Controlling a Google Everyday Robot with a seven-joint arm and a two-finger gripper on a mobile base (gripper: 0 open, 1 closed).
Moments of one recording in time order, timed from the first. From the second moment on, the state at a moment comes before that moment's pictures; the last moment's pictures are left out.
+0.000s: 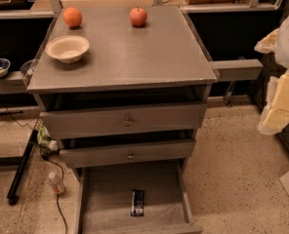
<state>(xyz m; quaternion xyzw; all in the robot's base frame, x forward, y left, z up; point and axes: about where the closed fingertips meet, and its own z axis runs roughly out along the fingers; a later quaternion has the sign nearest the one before) 0.438 -0.217 0.976 -0.60 0.78 -0.03 0.16</state>
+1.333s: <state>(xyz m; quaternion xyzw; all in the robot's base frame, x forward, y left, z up) 0.453 -0.181 0.901 -0.62 0.77 -0.04 0.12</state>
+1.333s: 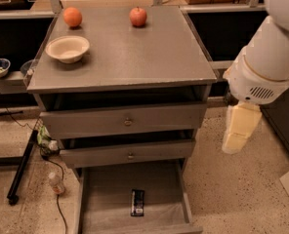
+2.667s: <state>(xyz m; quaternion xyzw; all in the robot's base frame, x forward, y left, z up) 0.472 -0.153 0.815 -0.62 0.78 0.00 0.08</state>
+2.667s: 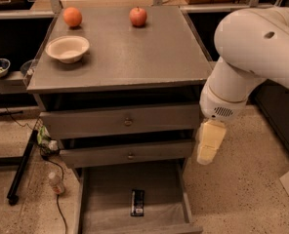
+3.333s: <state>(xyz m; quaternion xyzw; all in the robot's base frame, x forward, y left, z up) 0.457 -0.118 0.756 -0.63 0.77 0.05 0.06</state>
